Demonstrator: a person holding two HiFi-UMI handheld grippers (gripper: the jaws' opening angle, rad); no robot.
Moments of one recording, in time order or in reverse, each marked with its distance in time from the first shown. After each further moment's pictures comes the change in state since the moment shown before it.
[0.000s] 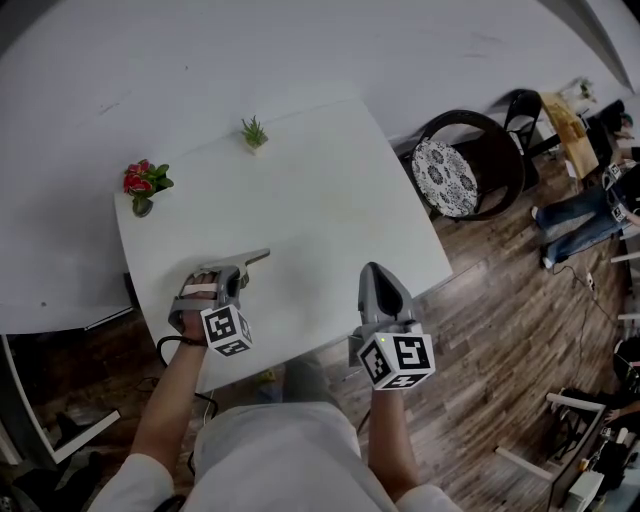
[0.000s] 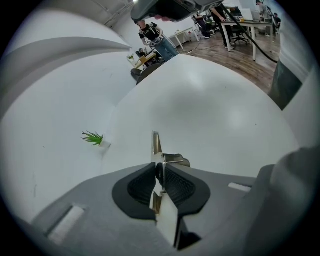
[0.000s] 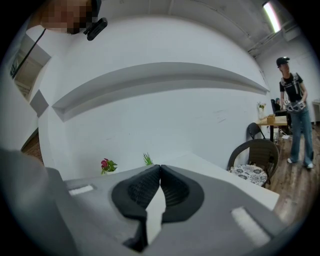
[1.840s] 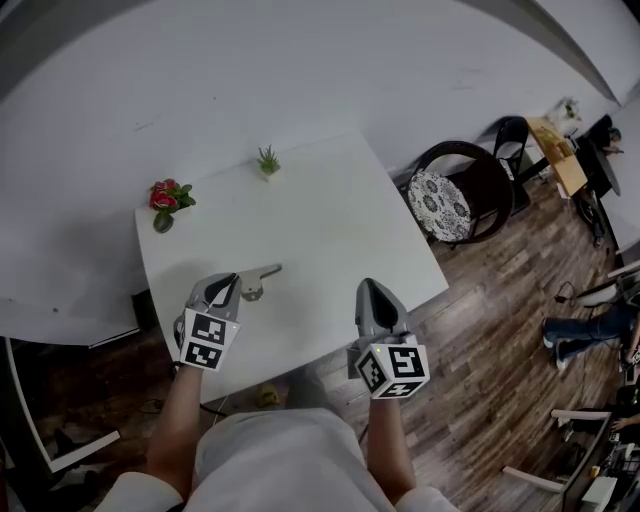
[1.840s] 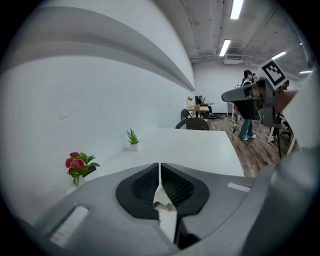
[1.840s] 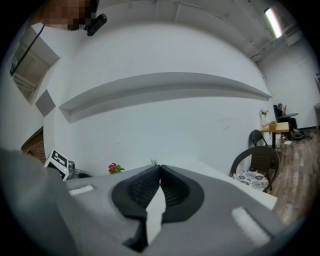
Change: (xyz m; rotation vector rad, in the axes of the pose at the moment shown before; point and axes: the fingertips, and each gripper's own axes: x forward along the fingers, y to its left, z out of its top) left arm -0.116 0.080 -0.003 -0.829 -0.390 0.073; right arm -0.031 0.045 0.018 -0.035 -0.059 0.019
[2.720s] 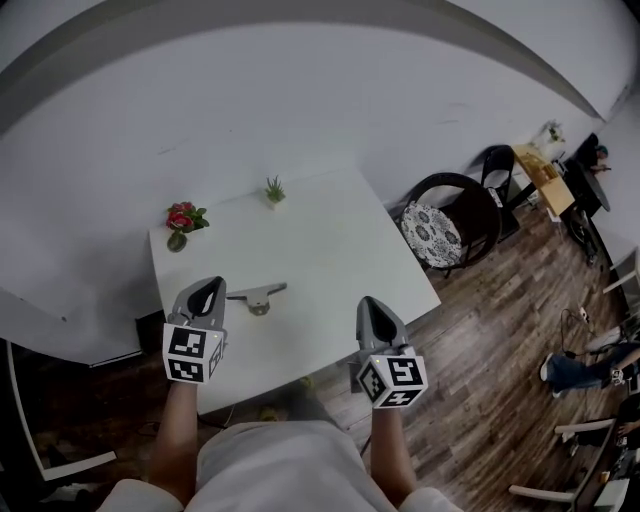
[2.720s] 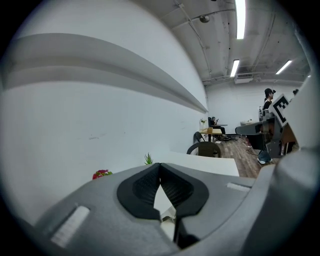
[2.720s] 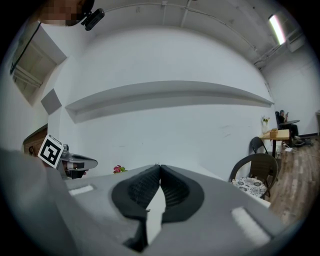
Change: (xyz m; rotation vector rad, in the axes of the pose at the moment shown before) left arm -0.094 0.040 0.057 -0.125 -0.241 0.142; right arm -0.039 0.028 0.019 -0.046 -0.032 0.008
